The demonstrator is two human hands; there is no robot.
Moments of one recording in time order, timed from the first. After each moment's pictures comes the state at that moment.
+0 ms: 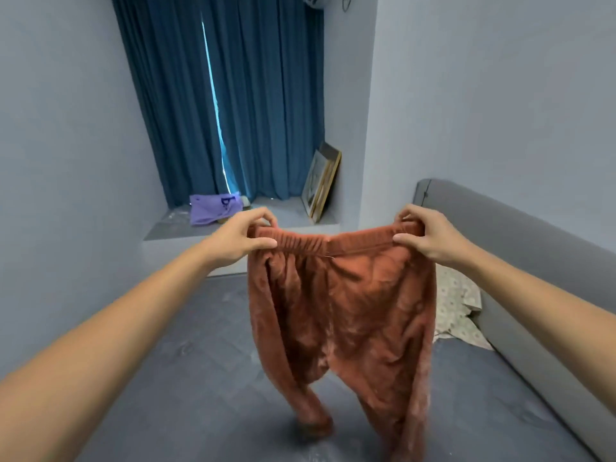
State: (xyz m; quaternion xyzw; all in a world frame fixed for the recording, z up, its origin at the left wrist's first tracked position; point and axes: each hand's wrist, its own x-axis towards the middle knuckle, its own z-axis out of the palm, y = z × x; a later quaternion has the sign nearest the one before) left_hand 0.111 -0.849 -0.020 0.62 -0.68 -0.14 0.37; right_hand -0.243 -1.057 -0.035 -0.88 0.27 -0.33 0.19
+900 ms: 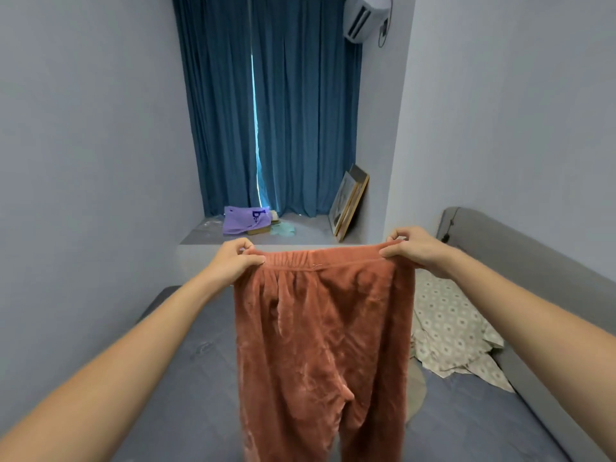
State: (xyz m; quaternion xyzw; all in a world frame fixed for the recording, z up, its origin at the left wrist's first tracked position) left_hand 0.085 -0.811 -0.029 0.74 -0.39 -0.18 0.53; right_hand -0.216 -1.053 0.008 -0.78 0.36 -0.22 0.45
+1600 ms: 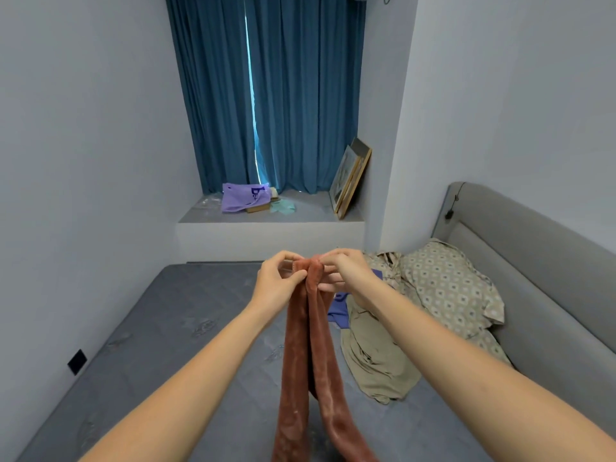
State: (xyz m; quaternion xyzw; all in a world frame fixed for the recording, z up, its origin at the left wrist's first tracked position) left_hand 0.008 -0.854 -0.116 0.68 -0.42 -0.12 0.59; right_hand -0.123 -0.971 -0.082 -0.60 0.35 -0.26 0.67
